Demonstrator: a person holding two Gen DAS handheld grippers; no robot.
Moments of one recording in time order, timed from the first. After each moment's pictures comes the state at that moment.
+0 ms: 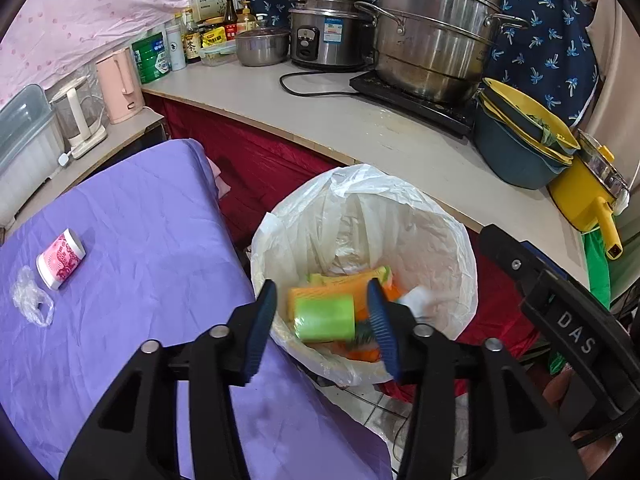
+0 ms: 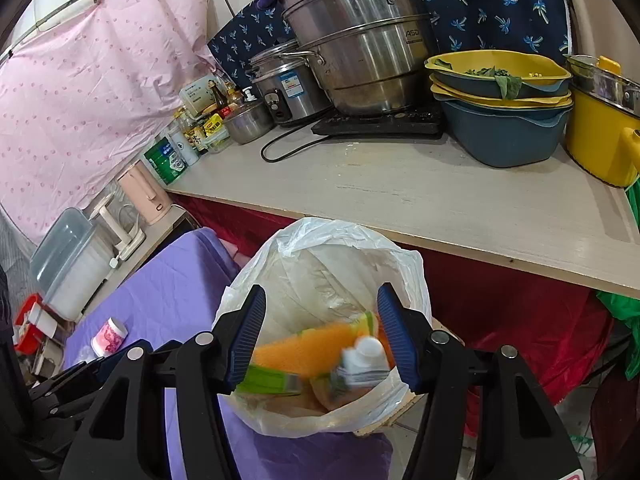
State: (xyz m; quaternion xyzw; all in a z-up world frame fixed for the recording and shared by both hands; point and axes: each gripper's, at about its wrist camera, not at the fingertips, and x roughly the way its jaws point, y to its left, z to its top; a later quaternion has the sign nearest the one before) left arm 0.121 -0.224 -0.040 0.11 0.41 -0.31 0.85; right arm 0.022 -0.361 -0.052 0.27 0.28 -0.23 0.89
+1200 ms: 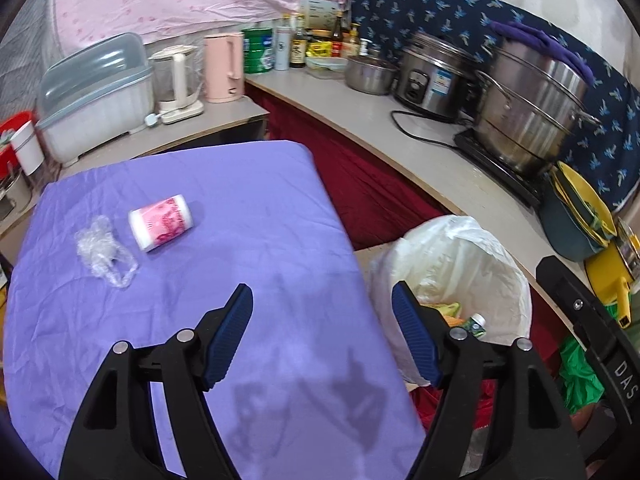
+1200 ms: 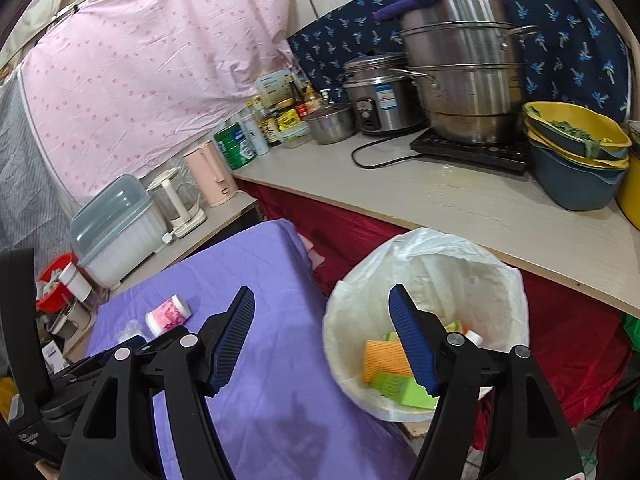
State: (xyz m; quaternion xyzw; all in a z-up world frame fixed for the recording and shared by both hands) left arm 0.161 -0.080 -0.011 0.01 0.40 -0.20 0.89; right arm 0.065 -0.247 -0.001 0.21 0.27 -0.15 0.93
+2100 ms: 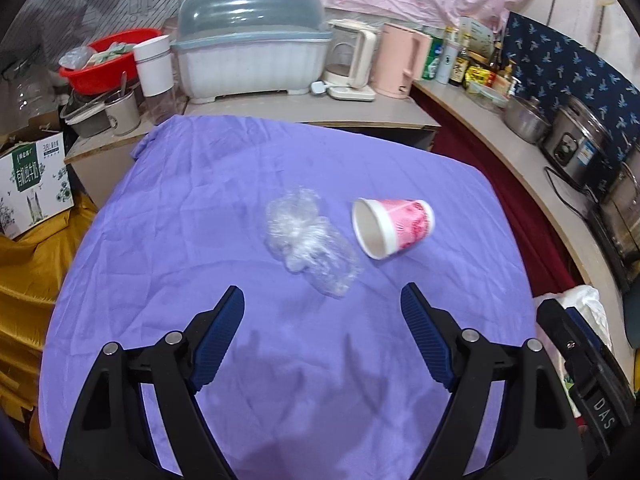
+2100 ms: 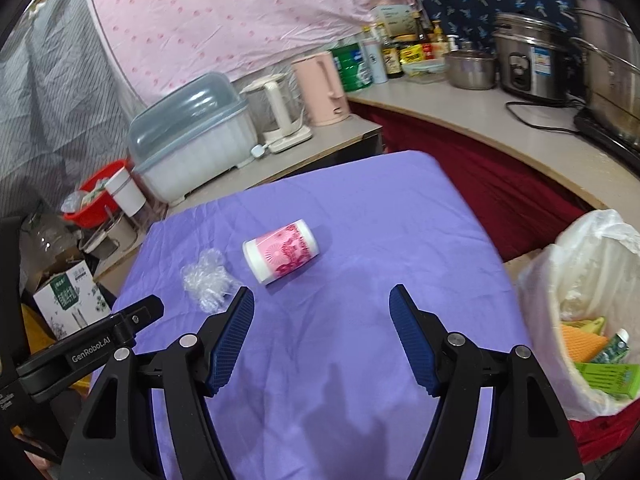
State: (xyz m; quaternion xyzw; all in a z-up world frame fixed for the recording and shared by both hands) left arm 0.241 0.141 -0.046 -0.06 0.43 -0.02 0.90; right arm 0.207 -0.063 -0.055 0.15 0.36 0.00 0.92
